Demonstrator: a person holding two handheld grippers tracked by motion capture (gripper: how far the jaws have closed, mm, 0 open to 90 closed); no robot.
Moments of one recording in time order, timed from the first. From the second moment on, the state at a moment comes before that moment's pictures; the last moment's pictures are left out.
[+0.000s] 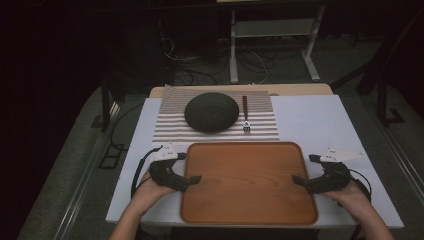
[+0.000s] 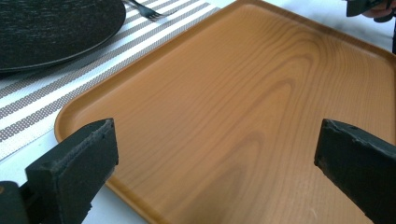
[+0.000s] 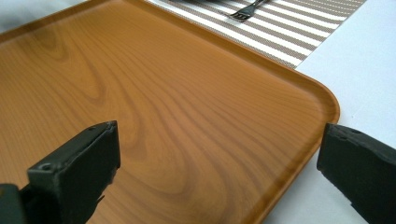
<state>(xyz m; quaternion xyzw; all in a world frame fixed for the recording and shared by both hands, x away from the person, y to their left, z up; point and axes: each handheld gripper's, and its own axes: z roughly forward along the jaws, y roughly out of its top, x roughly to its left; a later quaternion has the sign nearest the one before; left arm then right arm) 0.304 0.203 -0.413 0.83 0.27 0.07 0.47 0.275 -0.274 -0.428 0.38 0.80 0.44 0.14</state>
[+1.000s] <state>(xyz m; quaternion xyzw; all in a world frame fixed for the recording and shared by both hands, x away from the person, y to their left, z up) 0.303 0.200 -0.418 0.83 0.27 0.06 0.48 0.299 -0.255 -0.417 0.38 0.80 0.44 0.14</state>
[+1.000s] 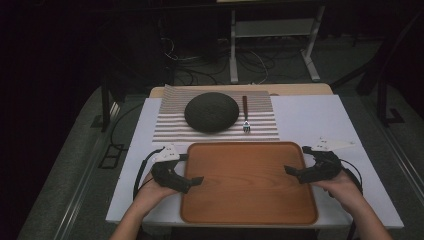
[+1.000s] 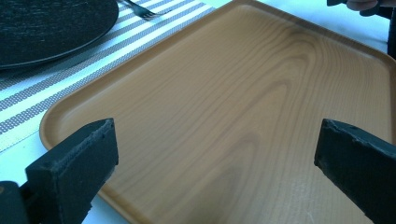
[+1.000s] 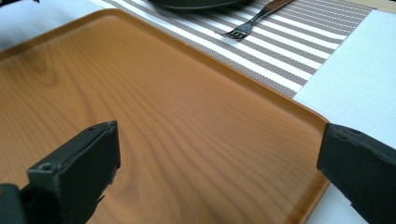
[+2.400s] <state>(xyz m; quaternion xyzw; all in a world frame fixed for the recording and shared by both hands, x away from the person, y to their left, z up) 0.302 0.201 -0.417 0.83 0.28 0.07 0.48 0.351 -0.233 -0.411 0.39 0.81 0.43 0.11</state>
